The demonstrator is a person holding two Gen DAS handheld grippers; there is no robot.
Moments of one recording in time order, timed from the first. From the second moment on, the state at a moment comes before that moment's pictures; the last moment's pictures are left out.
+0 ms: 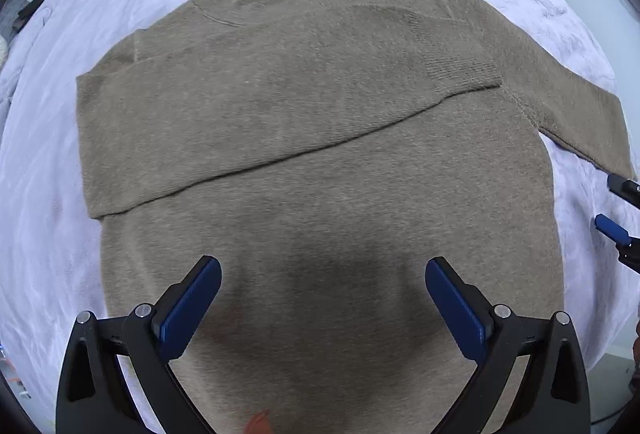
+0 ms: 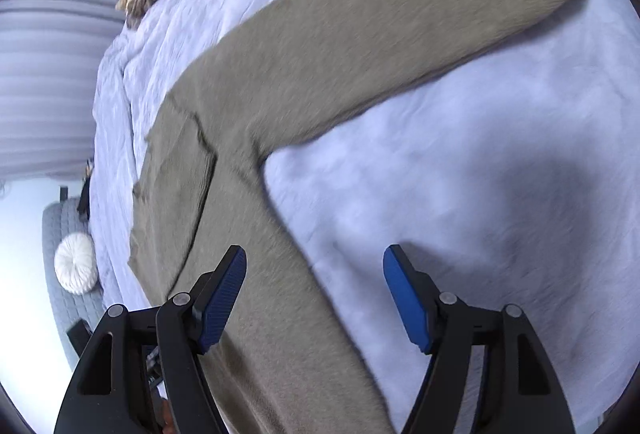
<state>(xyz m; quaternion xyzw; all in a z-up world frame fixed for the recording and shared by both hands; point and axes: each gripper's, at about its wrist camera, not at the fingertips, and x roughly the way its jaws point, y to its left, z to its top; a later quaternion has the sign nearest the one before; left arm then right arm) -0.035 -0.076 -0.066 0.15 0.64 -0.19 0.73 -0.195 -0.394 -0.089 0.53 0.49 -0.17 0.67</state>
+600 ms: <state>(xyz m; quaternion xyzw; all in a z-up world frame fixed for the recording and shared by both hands) -0.024 -0.144 -0.046 0.10 0.62 -0.22 0.75 -0.252 -0.524 -0.093 0.66 0.25 -0.27 0.66</state>
